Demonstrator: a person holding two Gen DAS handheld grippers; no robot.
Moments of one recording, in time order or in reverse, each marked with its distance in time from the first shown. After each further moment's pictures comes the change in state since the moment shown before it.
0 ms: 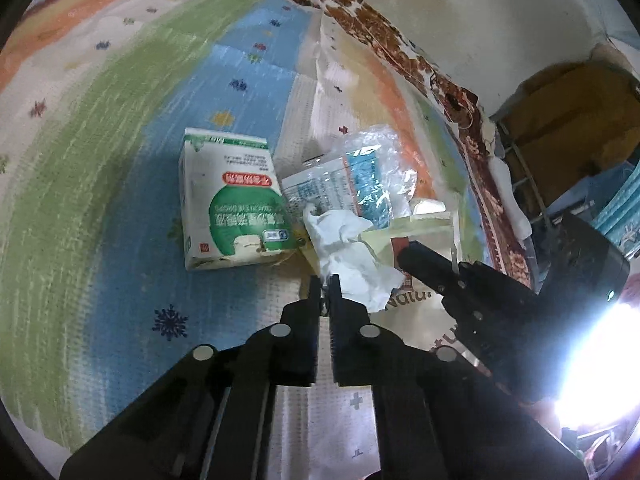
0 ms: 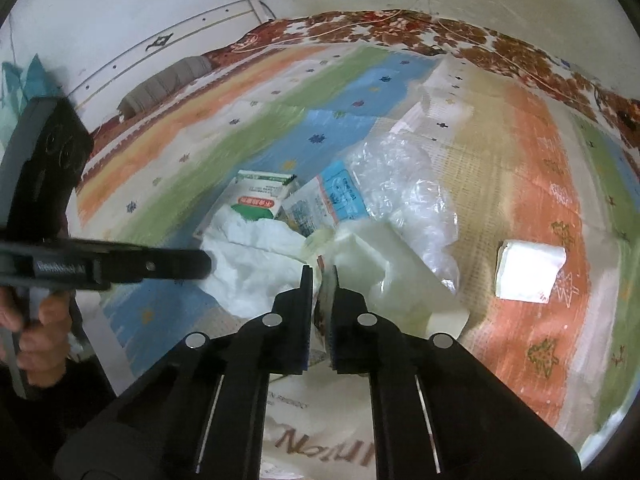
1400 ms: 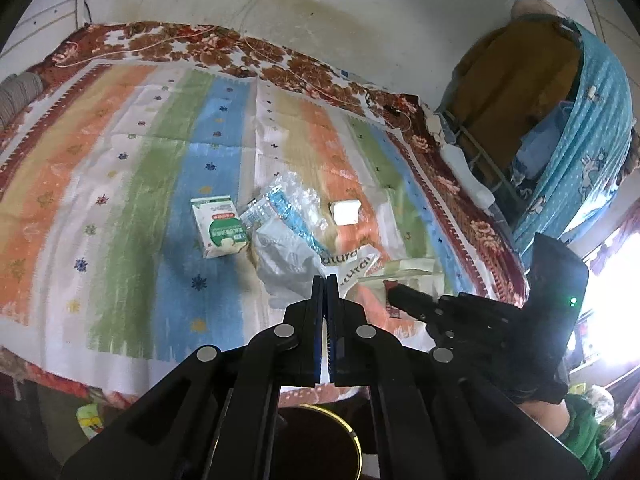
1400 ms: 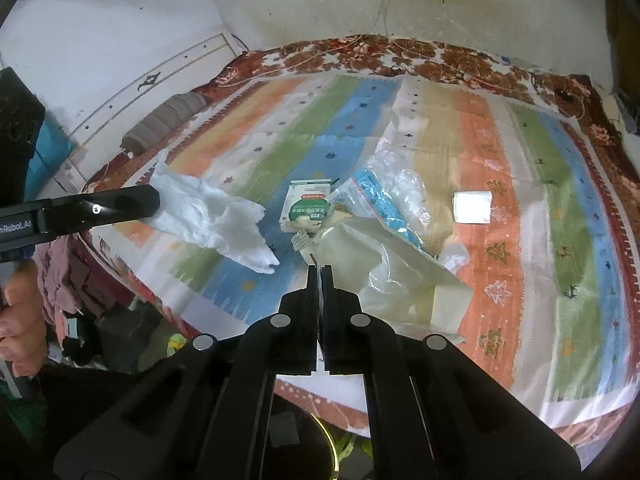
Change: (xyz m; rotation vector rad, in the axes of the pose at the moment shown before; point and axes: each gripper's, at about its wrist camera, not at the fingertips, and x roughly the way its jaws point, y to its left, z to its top) left arm -0.173 -0.086 -0.057 0.244 -0.104 0.027; right arm -0.163 0.100 -0.047 0.118 -0.055 -0.114
